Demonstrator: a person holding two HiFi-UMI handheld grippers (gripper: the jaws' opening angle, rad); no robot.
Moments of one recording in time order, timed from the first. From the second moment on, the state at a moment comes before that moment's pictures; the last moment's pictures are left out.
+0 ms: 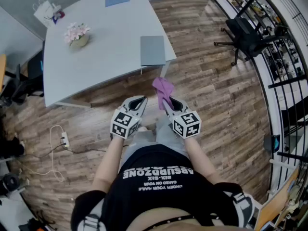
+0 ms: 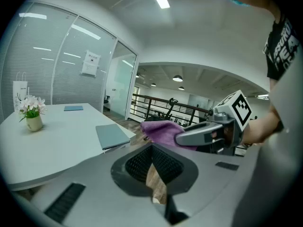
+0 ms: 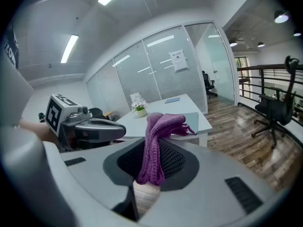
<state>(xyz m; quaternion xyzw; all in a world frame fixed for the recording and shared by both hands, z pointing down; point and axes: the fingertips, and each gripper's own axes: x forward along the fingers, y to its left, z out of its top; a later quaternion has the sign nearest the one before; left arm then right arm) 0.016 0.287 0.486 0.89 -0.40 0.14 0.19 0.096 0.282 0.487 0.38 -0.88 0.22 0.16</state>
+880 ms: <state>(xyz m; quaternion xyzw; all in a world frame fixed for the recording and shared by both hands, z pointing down) 0.006 0.184 0.503 0.87 -0.42 0.15 0.21 0.150 0.151 0.487 0.43 -0.86 0.21 0.17</state>
